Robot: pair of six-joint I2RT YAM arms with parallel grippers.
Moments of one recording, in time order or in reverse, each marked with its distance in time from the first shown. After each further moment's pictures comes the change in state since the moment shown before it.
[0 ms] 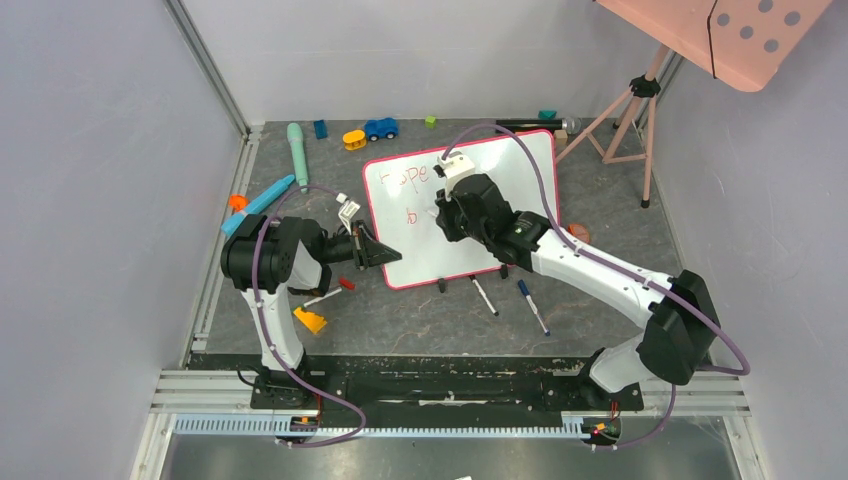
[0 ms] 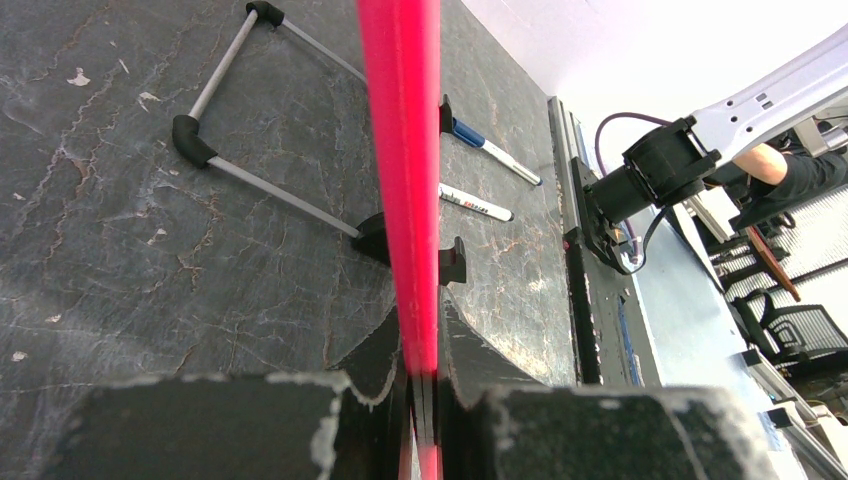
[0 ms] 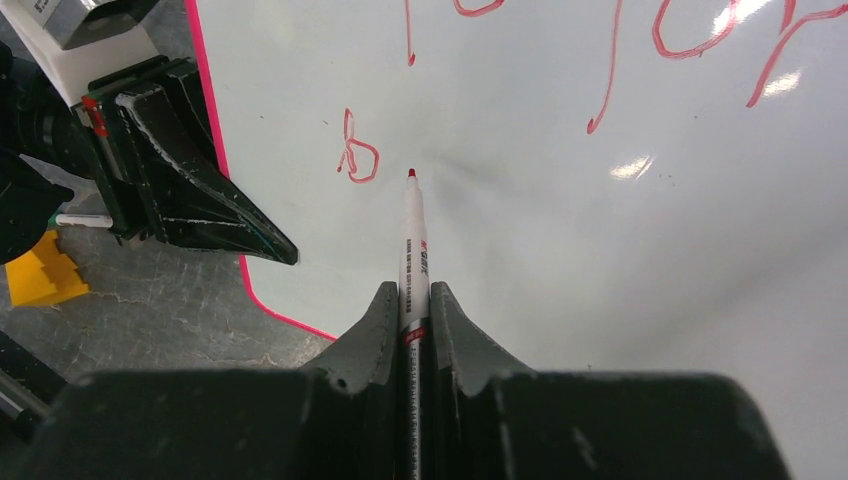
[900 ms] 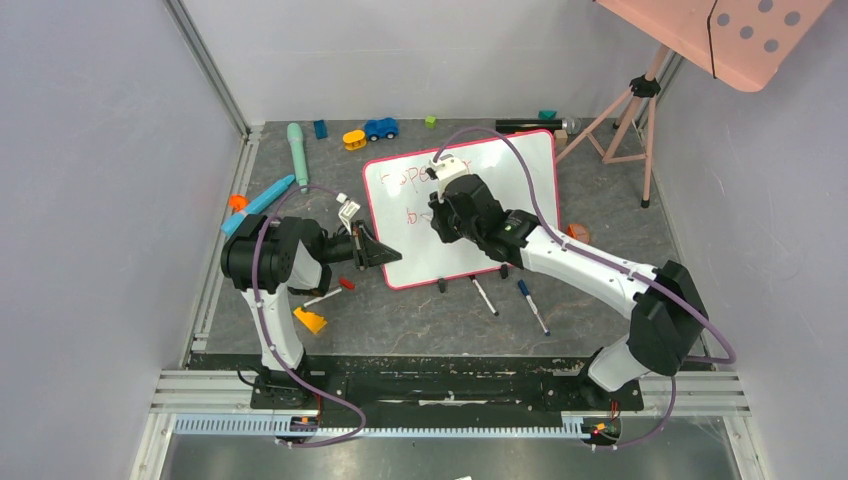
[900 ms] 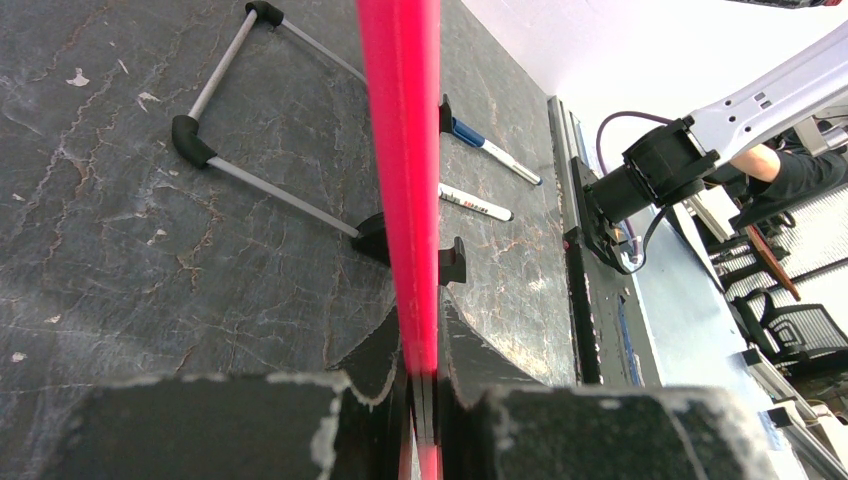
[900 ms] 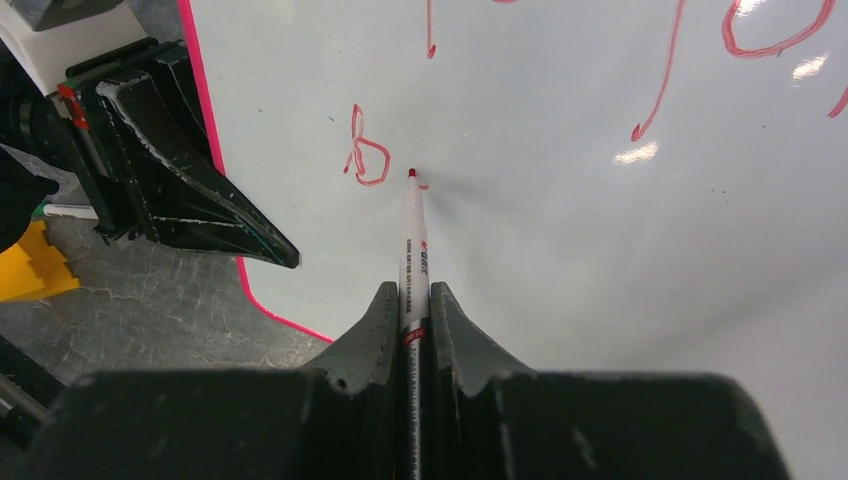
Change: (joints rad) left arm -0.001 0.000 0.000 0.000 0.001 0.000; right arm 0.001 0.063 0.017 0.011 -0.018 -0.003
